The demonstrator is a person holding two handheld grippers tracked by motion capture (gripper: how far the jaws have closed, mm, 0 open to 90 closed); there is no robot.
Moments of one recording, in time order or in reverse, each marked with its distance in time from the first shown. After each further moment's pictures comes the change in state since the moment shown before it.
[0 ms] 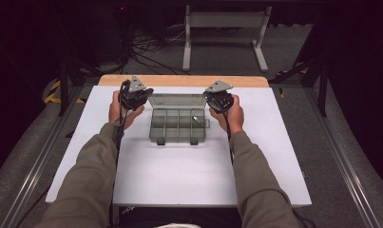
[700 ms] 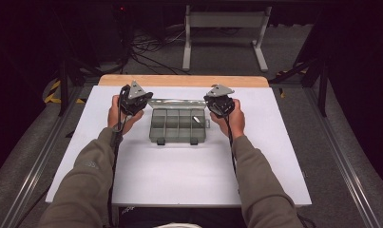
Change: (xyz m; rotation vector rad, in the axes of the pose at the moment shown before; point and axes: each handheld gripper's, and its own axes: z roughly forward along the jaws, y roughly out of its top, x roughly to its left) left arm -0.010 -0.009 -0.007 -0.015 0.015 0.034; right arm 0.007 -0.009 -0.010 0.004 0.015 0.002
